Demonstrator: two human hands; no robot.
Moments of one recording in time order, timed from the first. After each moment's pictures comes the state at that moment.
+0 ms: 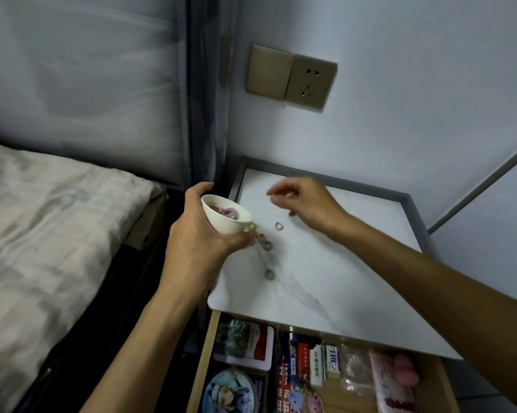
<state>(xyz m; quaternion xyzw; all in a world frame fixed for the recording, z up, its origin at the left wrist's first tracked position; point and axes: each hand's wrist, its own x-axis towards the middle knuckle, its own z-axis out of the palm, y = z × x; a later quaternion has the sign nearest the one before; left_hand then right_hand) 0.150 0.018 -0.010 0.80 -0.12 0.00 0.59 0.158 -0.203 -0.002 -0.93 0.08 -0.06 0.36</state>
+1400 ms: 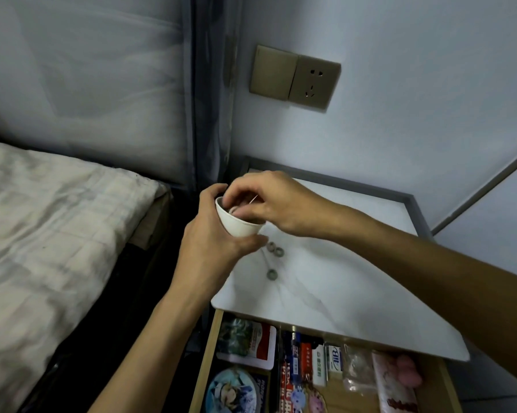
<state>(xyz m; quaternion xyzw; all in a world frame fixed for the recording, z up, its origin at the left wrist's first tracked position) 0.147 0.012 -0.009 0.80 -0.15 -0.02 0.58 0.148 -0.131 0.055 -0.93 -0.13 0.03 0.33</state>
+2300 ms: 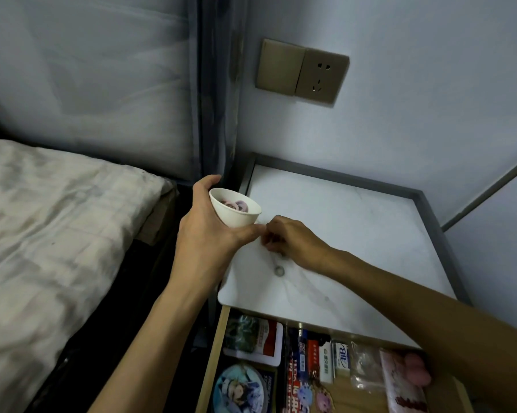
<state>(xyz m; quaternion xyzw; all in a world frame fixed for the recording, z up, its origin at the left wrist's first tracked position) 0.150 0.020 -0.009 0.79 -0.12 0.00 0.60 0.149 -0.192 -0.081 -0.96 -0.04 0.04 0.28</state>
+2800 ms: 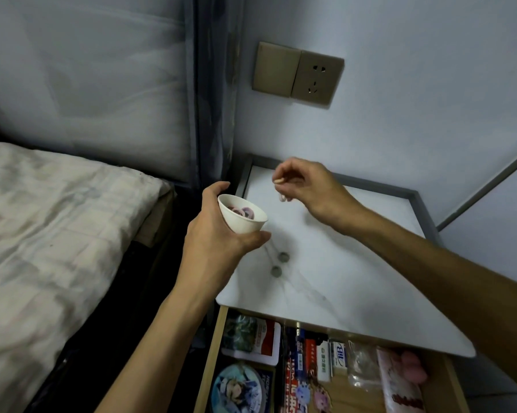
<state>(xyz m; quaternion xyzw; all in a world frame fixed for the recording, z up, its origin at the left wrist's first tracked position) 0.145 0.014 -0.013 0.80 -0.14 -0.02 0.58 0.150 -0.182 0.026 -0.88 0.01 -0.09 0.46</state>
